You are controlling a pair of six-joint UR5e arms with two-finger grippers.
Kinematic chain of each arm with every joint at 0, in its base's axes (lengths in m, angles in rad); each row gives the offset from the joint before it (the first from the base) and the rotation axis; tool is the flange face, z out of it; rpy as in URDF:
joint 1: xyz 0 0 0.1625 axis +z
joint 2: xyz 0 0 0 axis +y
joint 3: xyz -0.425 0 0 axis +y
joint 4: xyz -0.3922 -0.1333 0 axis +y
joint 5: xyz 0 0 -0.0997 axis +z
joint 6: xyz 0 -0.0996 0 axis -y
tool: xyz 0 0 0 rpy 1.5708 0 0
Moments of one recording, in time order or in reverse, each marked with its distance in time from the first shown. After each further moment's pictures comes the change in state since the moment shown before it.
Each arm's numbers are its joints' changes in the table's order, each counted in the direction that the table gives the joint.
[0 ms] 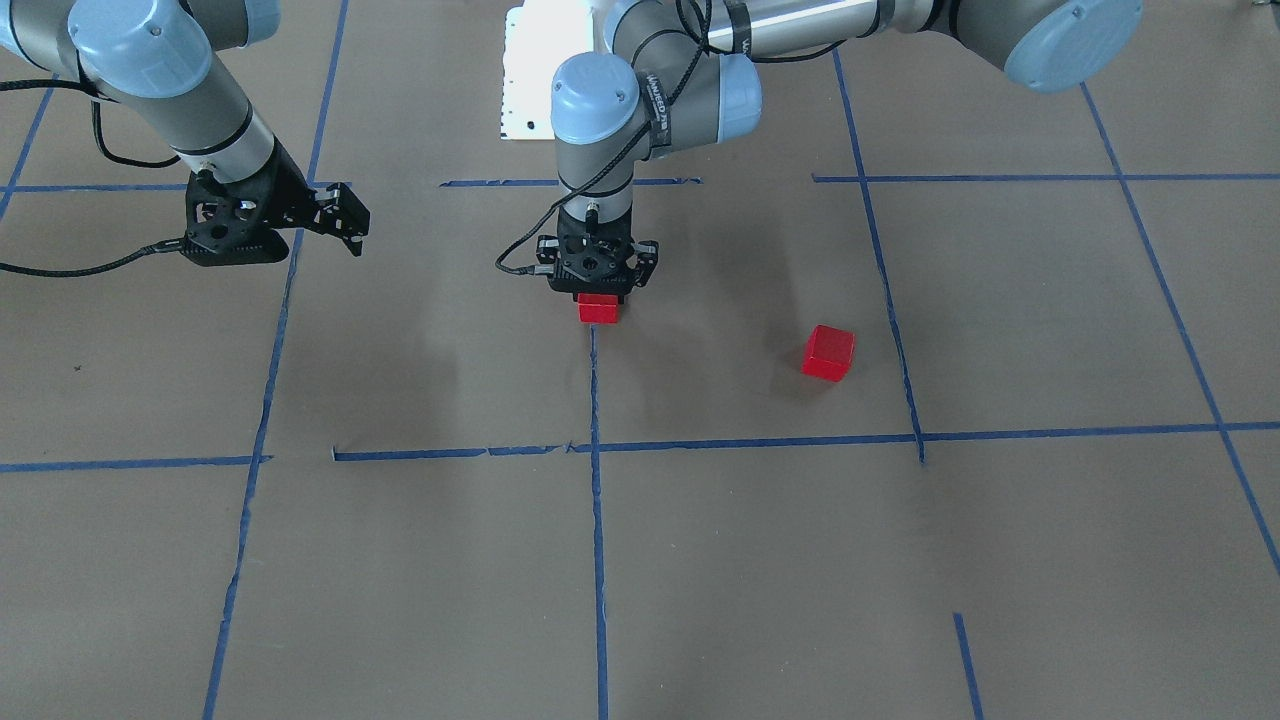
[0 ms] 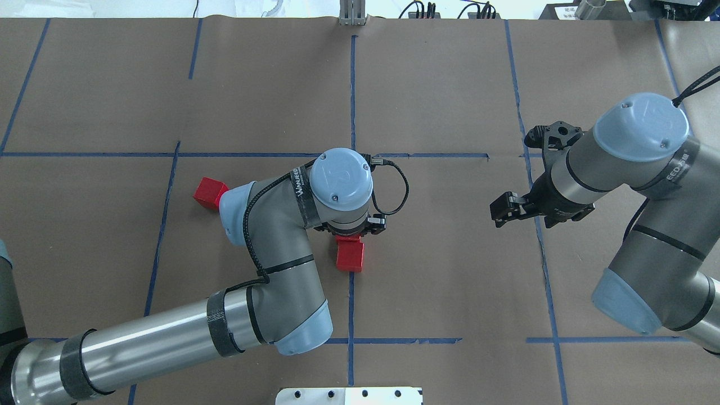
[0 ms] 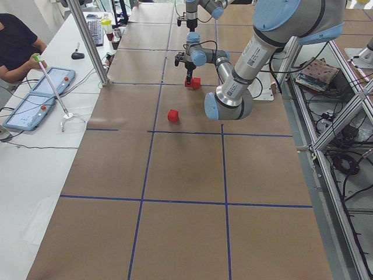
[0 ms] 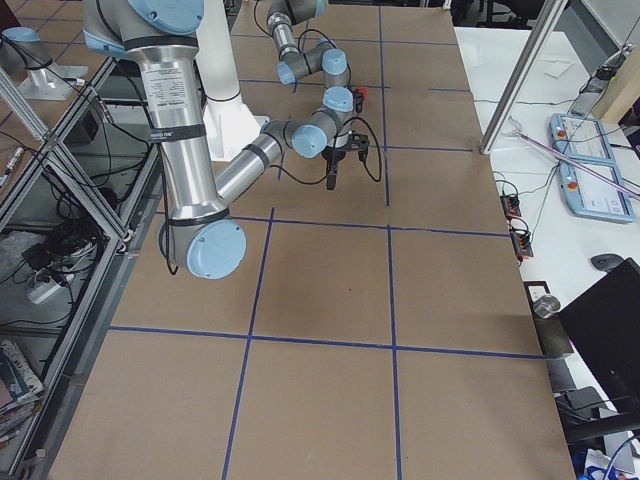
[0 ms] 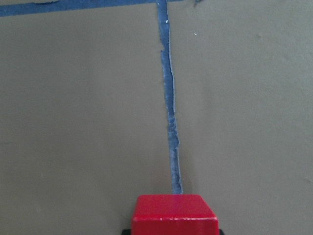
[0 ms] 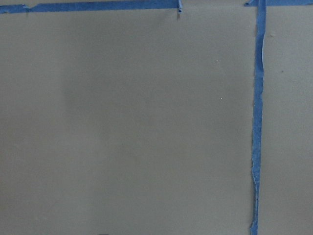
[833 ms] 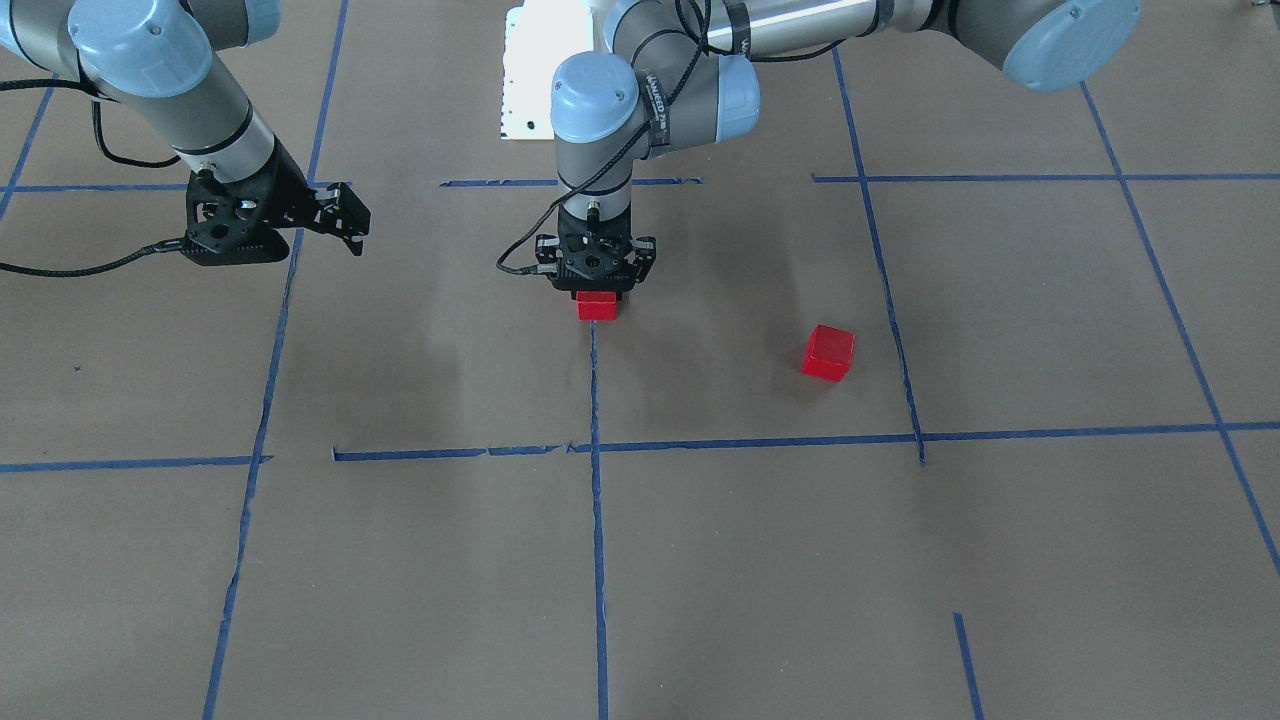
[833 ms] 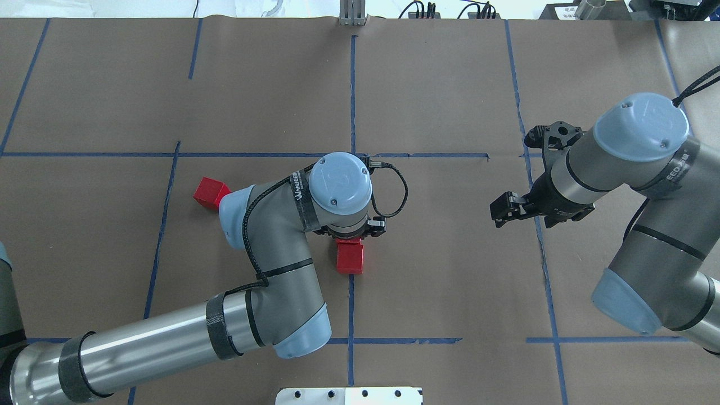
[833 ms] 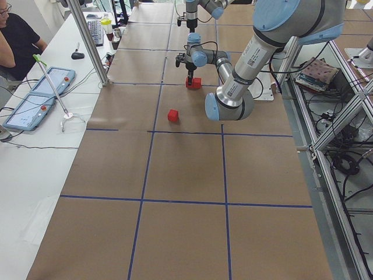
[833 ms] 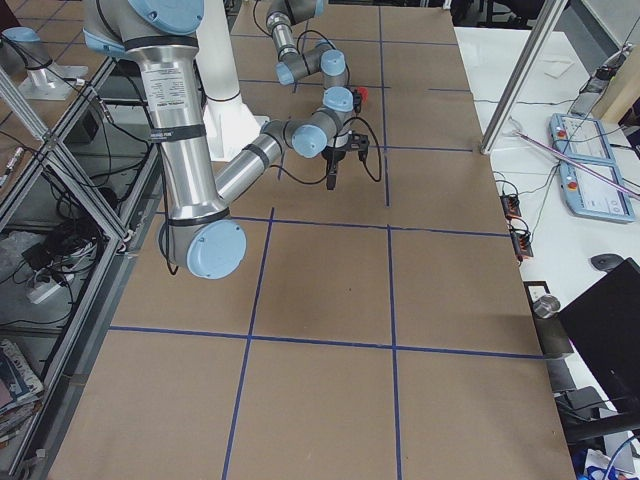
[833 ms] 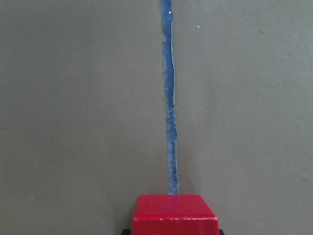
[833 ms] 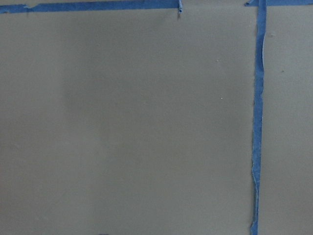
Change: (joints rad) left arm 0.006 -0.007 0.001 0.009 0.001 -0.018; right arm 0.000 0.000 0.000 0.001 0.000 0.000
